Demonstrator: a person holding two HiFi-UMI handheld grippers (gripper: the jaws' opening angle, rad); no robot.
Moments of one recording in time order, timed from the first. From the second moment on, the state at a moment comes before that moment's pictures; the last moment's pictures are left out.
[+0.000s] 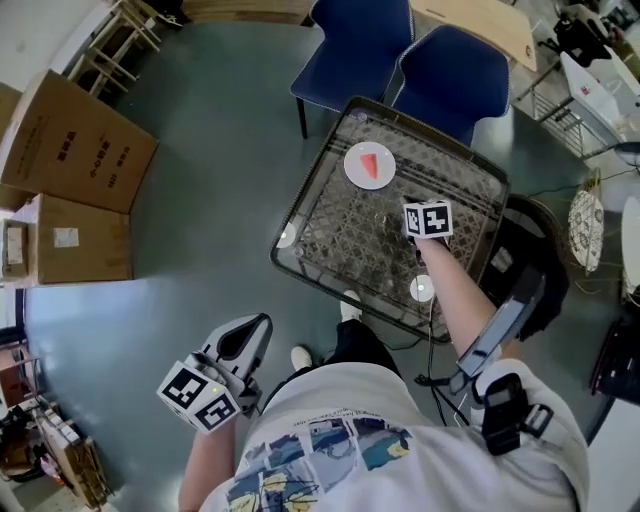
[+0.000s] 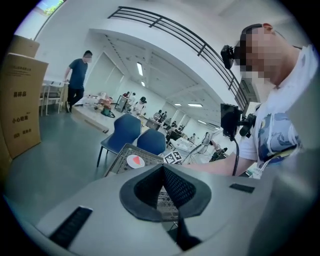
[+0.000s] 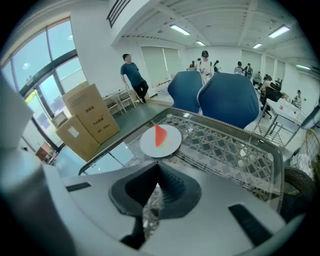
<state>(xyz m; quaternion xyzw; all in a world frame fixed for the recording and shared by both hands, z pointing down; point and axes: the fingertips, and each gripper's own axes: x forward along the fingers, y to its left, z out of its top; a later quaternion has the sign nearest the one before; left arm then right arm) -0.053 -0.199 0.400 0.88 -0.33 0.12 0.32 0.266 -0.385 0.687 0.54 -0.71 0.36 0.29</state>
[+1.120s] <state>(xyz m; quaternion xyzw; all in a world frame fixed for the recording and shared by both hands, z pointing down) -0.191 -0.004 0.396 0.93 -0.22 0.09 0.28 -0.078 -0.012 0.435 0.38 -0.88 0.16 0.24</state>
